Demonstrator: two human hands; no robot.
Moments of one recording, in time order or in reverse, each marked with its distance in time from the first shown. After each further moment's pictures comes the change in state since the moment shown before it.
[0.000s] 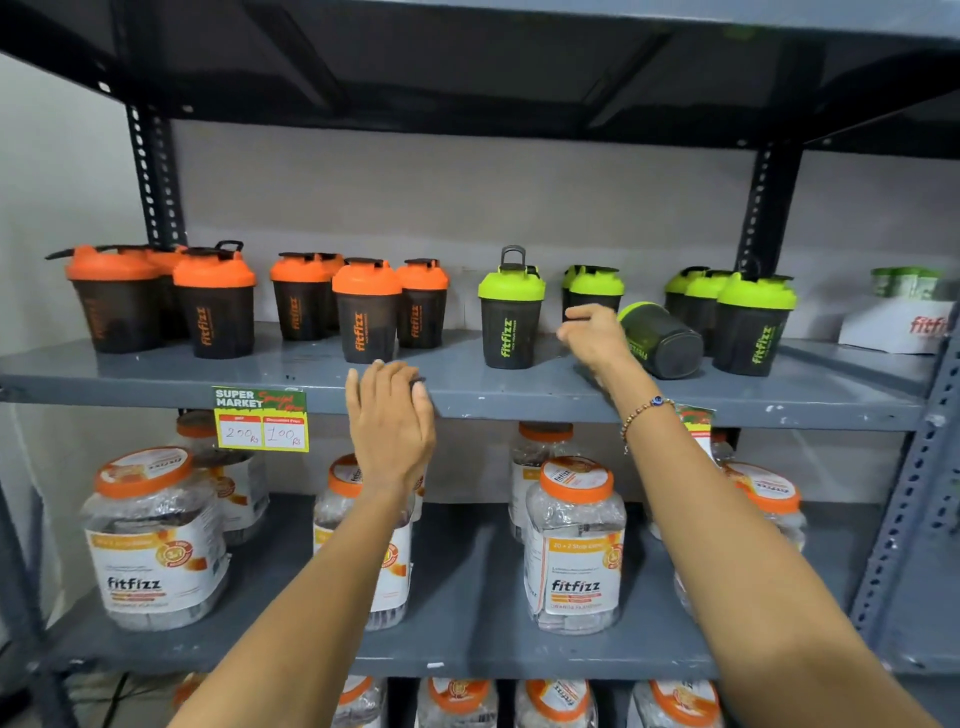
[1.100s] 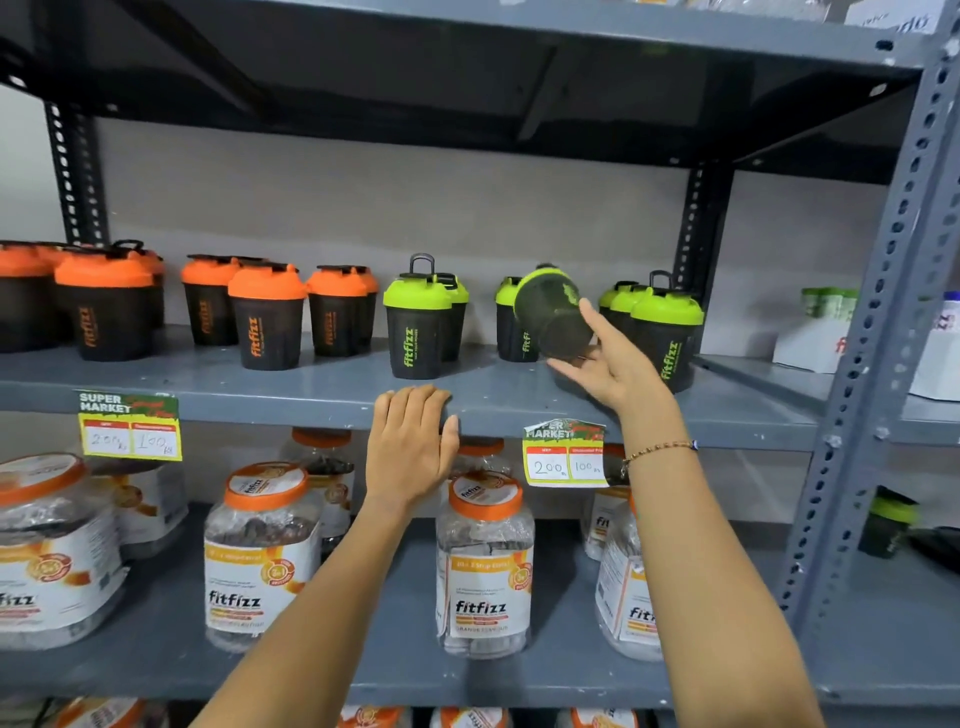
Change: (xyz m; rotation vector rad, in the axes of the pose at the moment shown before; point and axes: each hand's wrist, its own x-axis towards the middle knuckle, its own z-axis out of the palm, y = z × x) left_hand -0.024 0.118 0.057 0.107 0.008 0.317; right_hand 0.023 0.052 -0.126 0.943 -0.339 0.313
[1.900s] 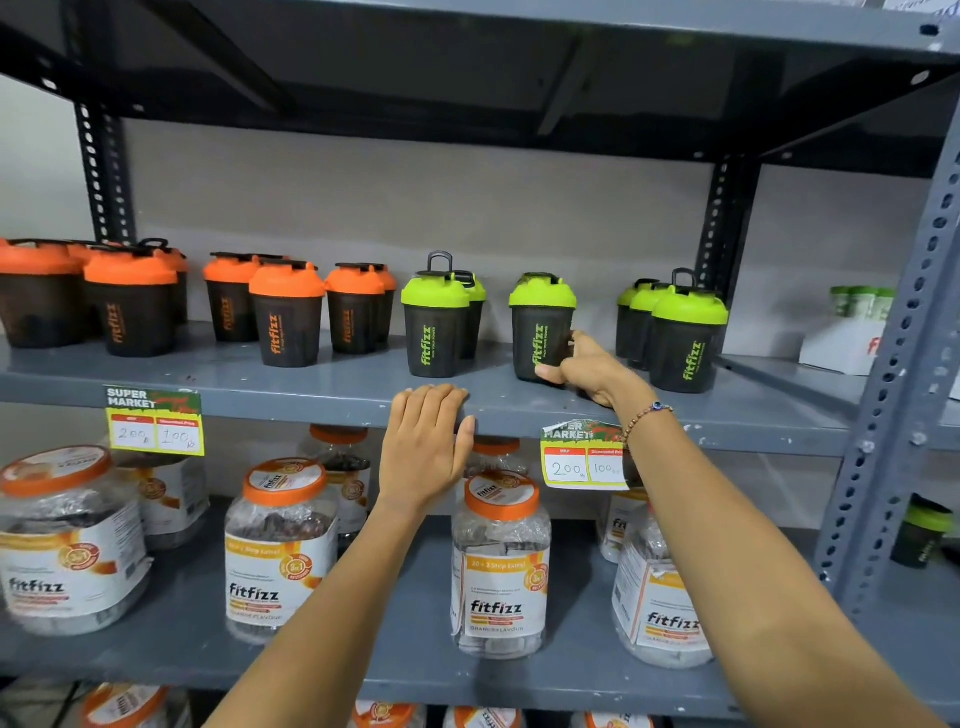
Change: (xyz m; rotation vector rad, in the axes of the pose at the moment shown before) left_hand -0.003 -0.003 -0.001 -0.056 -0.012 0.022; right_hand 0.057 0.031 0.005 -0.926 -0.013 -0.055
